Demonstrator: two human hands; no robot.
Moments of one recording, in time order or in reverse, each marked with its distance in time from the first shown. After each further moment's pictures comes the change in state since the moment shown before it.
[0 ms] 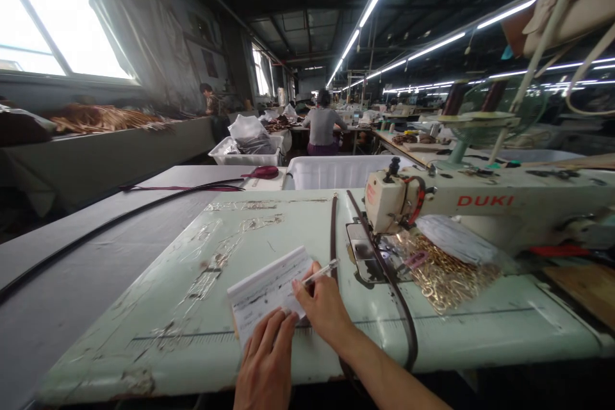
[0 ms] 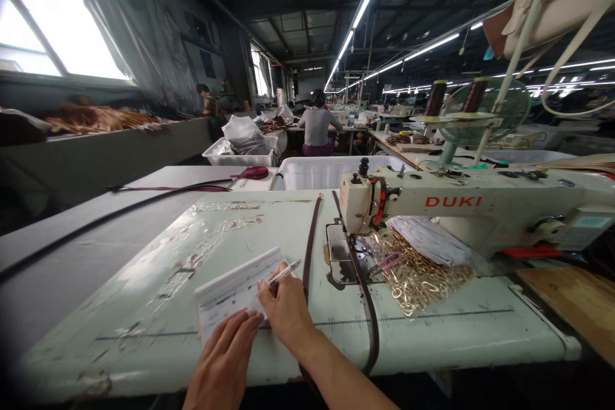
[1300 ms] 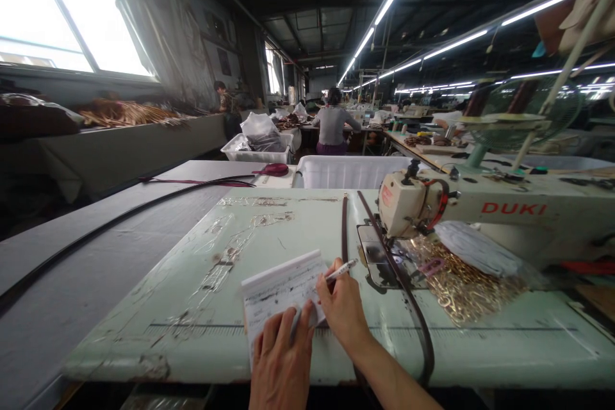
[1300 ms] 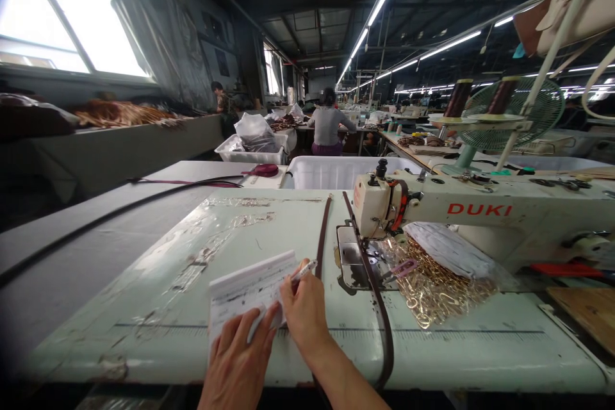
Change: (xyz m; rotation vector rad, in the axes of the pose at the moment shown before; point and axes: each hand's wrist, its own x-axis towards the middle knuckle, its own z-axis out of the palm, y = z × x) left_hand 0.015 0.028 -0.012 0.098 -0.046 -0.232; right_hand 0.001 0.006 -0.002 -0.223 0.183 0.002
